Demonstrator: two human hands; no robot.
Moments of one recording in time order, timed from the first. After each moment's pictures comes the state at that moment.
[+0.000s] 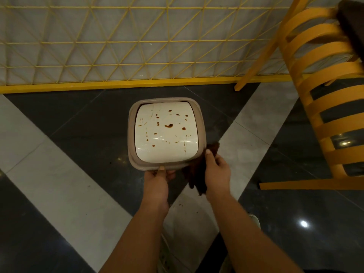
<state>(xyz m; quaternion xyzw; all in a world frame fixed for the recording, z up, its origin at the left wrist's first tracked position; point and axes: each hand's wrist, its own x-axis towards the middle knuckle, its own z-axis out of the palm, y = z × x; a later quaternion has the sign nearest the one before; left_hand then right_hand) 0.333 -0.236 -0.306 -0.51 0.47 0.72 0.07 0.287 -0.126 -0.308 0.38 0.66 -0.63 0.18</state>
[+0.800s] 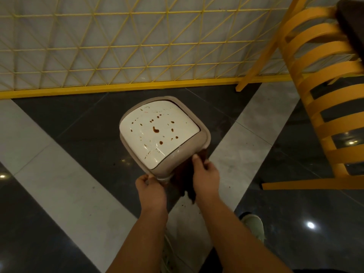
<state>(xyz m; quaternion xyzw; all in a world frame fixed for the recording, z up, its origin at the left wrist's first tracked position) 0.345 -0.237 -0.308 -0.58 0.53 0.61 0.03 0.299 -0.148 -0.311 0.38 0.66 -0.62 0.20</state>
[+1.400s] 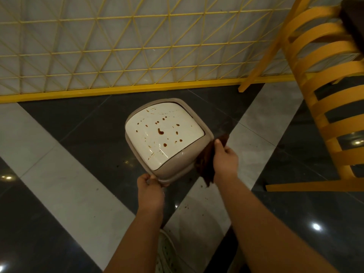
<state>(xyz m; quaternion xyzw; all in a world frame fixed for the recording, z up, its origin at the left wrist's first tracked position) 0.347 -0.253 -0.310 -0.55 0.58 0.60 0.08 0.247 -0.121 -0.305 0.42 0.63 -0.62 0.19</state>
